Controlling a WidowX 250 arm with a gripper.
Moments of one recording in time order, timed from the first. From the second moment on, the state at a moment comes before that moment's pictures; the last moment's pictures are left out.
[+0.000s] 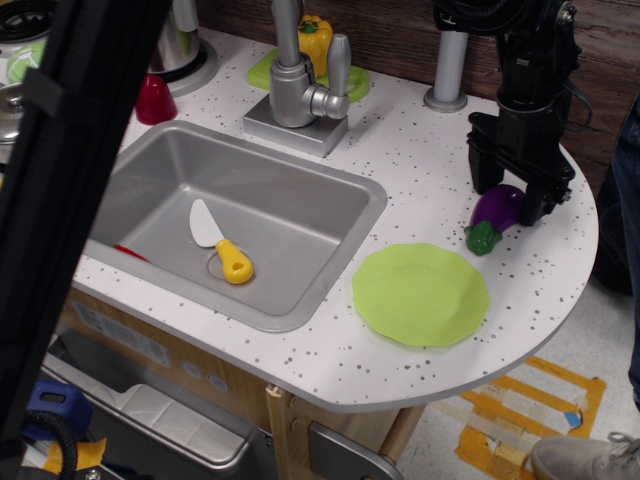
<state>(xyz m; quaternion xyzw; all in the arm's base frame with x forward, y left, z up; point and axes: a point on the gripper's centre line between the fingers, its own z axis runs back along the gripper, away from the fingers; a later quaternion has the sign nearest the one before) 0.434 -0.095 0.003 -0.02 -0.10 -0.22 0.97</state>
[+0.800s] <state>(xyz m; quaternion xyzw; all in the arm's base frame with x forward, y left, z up) 0.419 -0.095 0.003 -0.01 -0.10 -0.21 0.97</state>
